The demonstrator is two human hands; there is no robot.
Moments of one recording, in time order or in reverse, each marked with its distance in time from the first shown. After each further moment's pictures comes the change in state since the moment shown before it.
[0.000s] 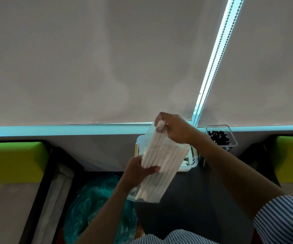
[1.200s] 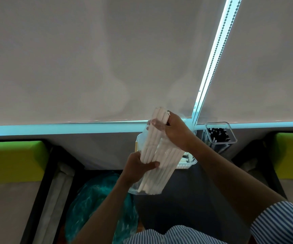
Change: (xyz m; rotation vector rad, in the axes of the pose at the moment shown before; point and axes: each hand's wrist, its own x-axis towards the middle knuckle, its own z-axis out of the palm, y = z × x) left_hand 0.005 -0.001 -0.003 -0.075 0.020 0.015; right_hand -0.016 -0.025 0.019 0.521 0.145 0.203
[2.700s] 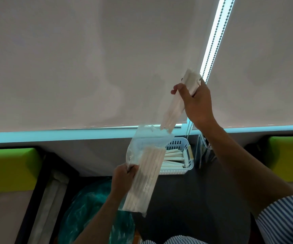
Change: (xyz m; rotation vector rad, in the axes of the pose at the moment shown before) left_hand 0.000 -0.029 -0.009 0.355 0.283 -0.013; right_hand 0.029 -0.040 -0.073 0.012 0.562 -0.234
